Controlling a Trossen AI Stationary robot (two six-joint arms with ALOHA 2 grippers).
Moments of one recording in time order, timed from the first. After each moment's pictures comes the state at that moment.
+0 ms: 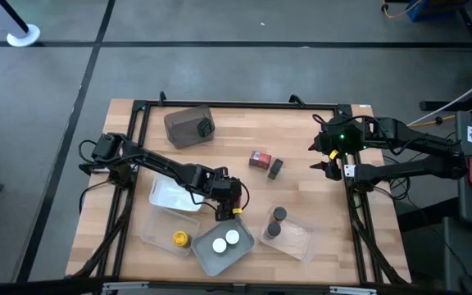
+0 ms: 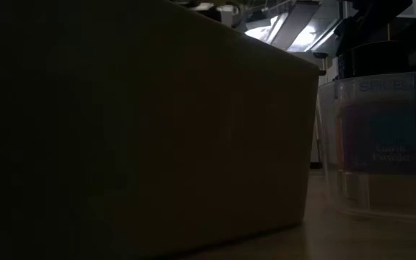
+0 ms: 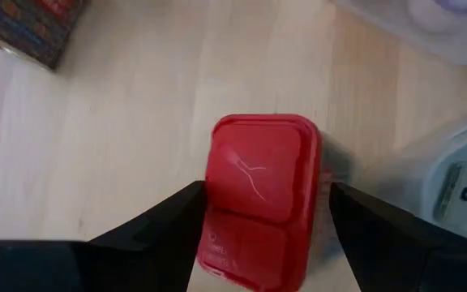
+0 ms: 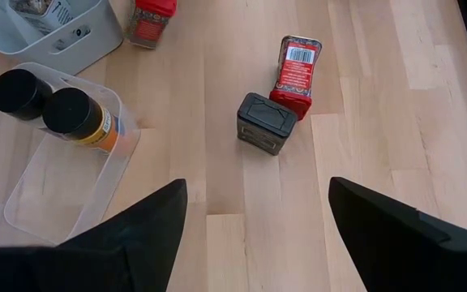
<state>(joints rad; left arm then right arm) -0.23 1.82 1.29 -0.56 -0.18 -0.29 -0.17 0.93 1.10 -1.10 -0.12 -0.11</state>
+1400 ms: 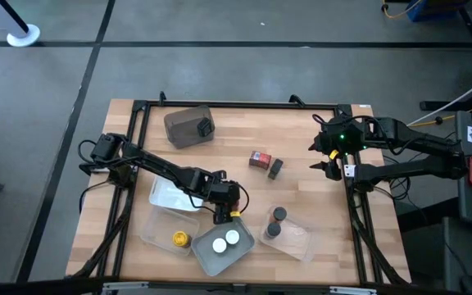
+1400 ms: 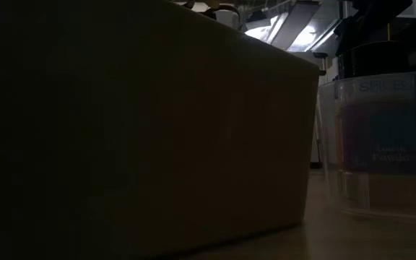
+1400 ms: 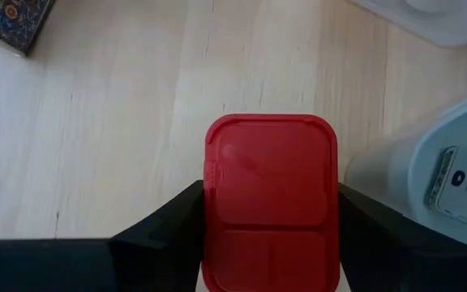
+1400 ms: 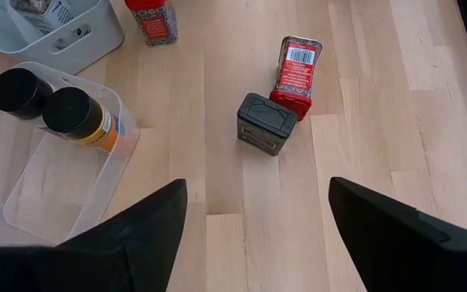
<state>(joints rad) -0.24 1.82 1.25 -0.53 -0.18 -0.31 -0.17 0.93 1.10 -1.10 -0.12 -0.11</state>
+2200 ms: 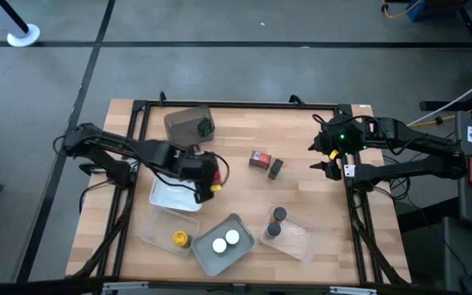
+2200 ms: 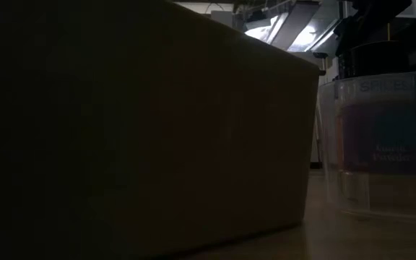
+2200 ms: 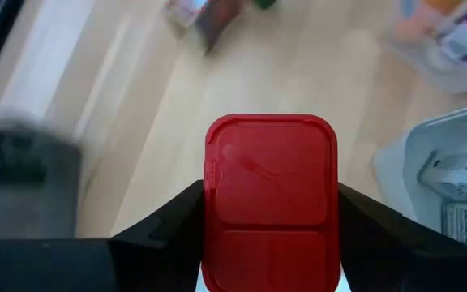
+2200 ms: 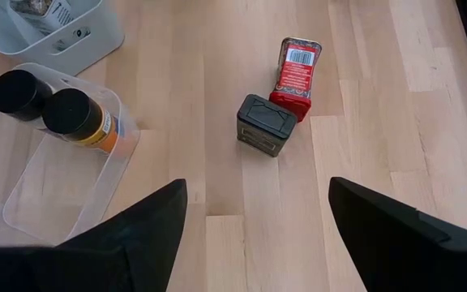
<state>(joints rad) -0.22 1.51 1.43 -1.03 -0.32 -0.46 -0.17 0.93 1.10 -1.10 -0.12 -0.11</state>
